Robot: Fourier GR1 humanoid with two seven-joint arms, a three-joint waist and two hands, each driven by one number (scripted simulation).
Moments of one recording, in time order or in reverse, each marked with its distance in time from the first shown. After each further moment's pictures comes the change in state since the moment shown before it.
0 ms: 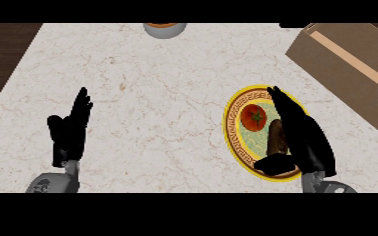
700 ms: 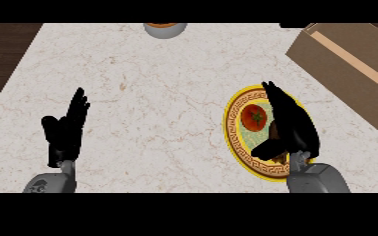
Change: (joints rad) left arm 0.003 -0.027 0.073 0.006 -0.038 -0.068 -0.003; right arm -0.090 0.052 -0.053 0.187 0.089 0.005 -0.035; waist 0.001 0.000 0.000
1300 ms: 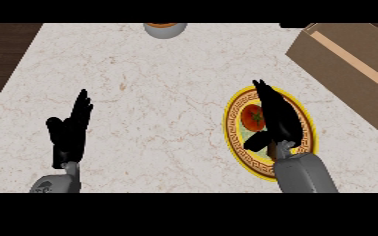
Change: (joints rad) left arm 0.010 -0.048 0.023 -0.012 -0.048 -0.017 0.009; right arm -0.071 0.057 -0.035 0.185 0.051 -0.056 -0.066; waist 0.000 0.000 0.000
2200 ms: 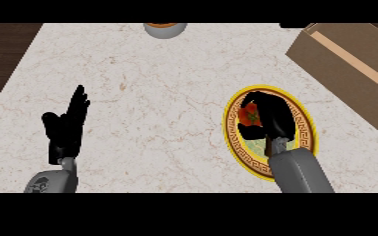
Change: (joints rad) left arm -0.027 -0.005 0.046 0.000 -0.029 -0.032 0.017; right arm -0.042 0.009 -0.021 0.149 0.055 -0.167 -0.185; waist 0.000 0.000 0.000
